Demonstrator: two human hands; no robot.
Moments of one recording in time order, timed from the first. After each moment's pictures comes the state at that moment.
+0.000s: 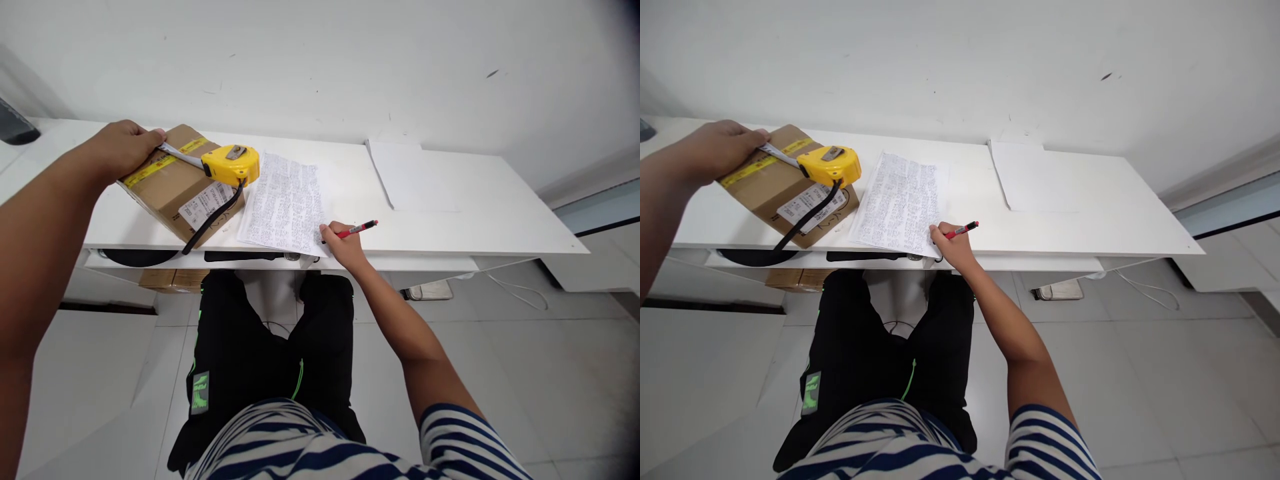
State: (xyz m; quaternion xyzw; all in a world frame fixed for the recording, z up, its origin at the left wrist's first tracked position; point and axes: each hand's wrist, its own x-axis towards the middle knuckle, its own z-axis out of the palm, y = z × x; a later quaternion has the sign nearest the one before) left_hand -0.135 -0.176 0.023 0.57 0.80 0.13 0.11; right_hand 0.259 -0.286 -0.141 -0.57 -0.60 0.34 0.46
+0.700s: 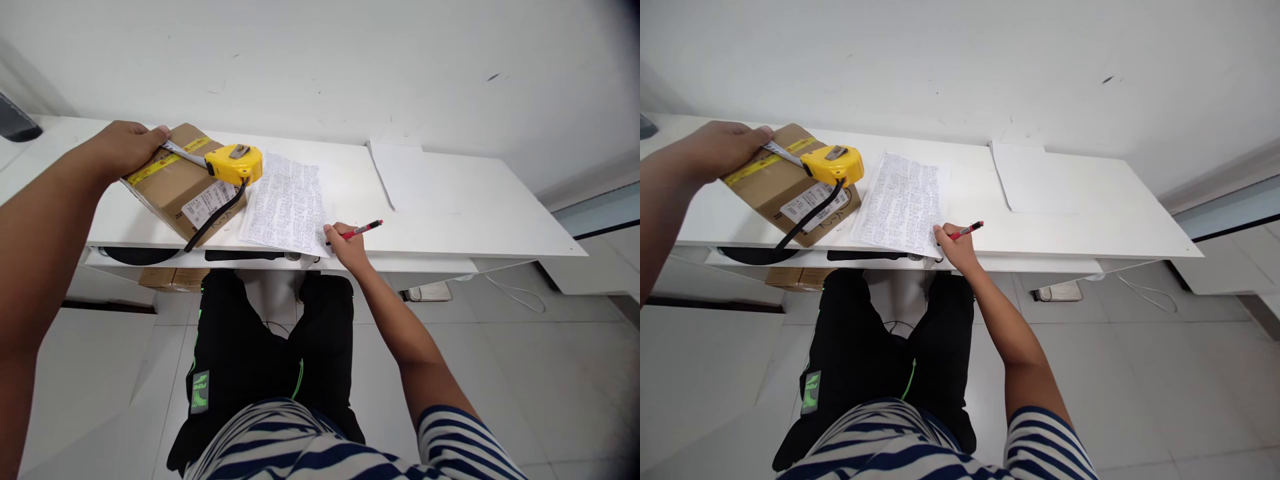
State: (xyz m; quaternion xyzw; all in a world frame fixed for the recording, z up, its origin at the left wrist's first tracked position) left_hand -0.132 -0.180 0.022 0.57 0.80 0.12 0.11; right_hand 0.262 -0.287 -0.150 -0.57 -0.59 0.31 0.48
